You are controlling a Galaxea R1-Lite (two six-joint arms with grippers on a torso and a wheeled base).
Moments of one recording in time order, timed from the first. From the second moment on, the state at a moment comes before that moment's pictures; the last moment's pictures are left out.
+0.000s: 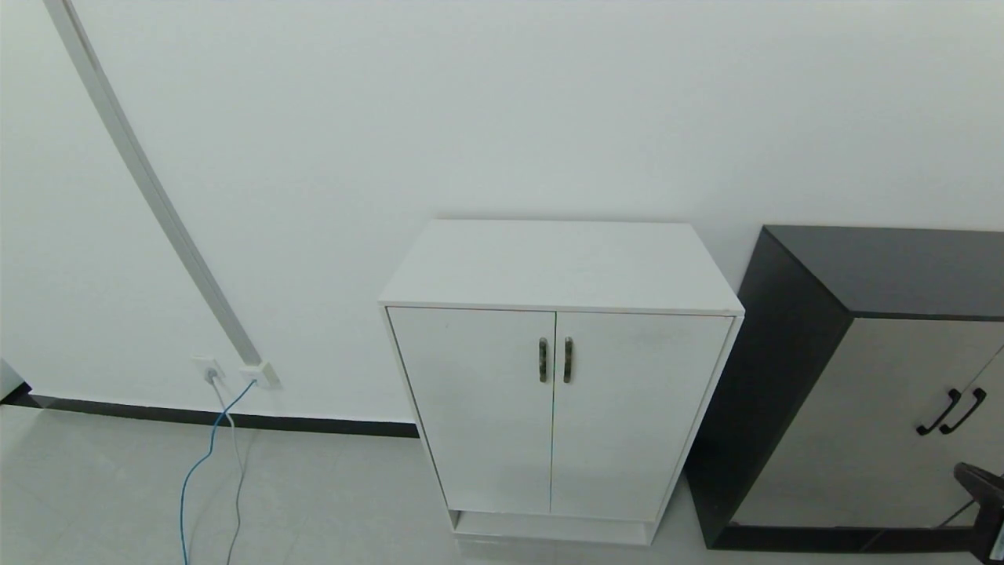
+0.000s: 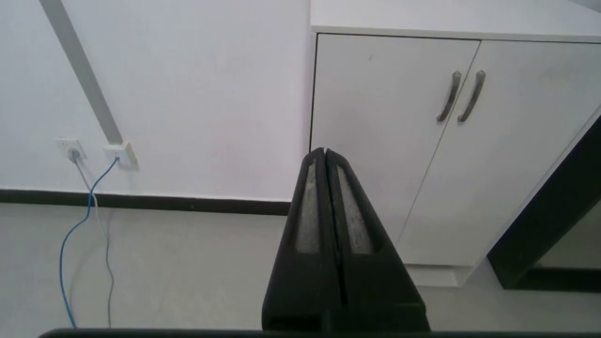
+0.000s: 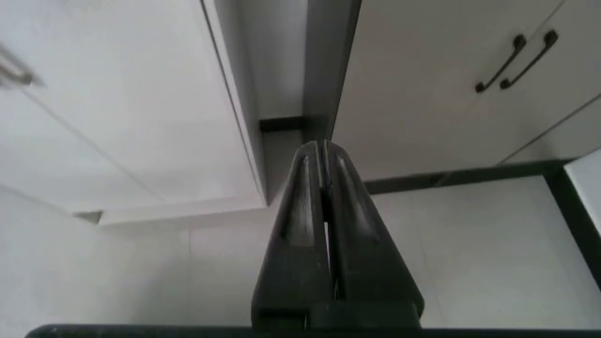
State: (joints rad) left arm 0.00 0.00 0.00 0.00 0.01 -0.02; right arm 0.20 1.04 -0.07 -0.65 -0.33 0.11
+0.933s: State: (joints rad) left arm 0.00 0.00 0.00 0.00 0.01 -0.02; right arm 0.21 0.38 -0.04 -0.01 -0.07 0.06
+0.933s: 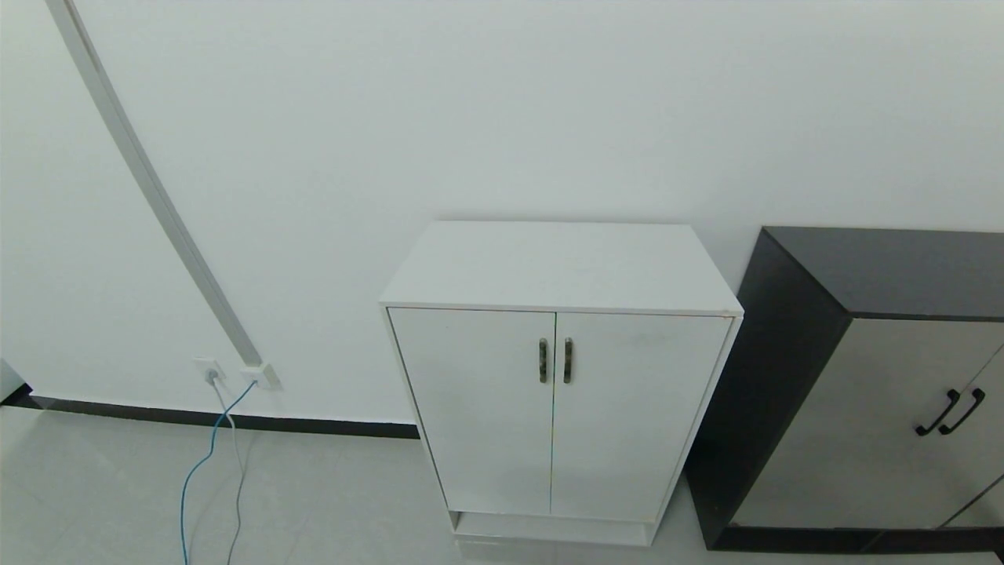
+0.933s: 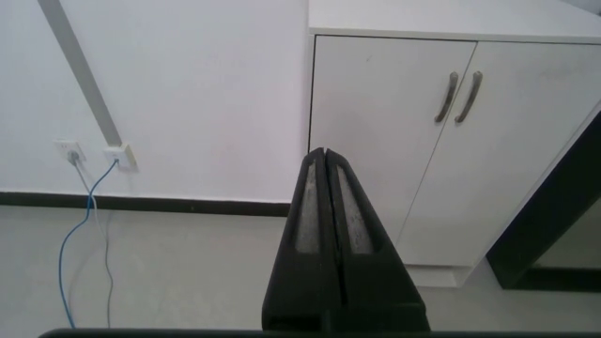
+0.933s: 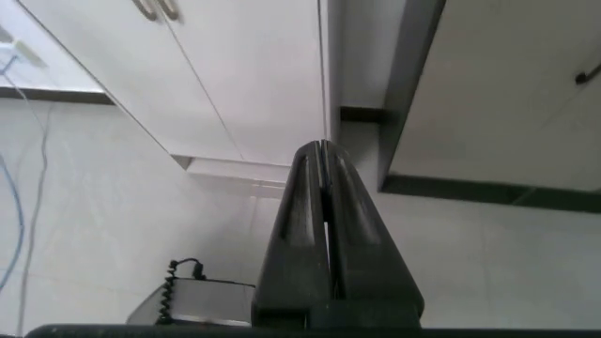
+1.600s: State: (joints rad) left arm 0.00 0.00 0.00 0.00 0.01 -0.02; right arm 0.23 0.23 -0.01 0.00 -0.03 -0.02
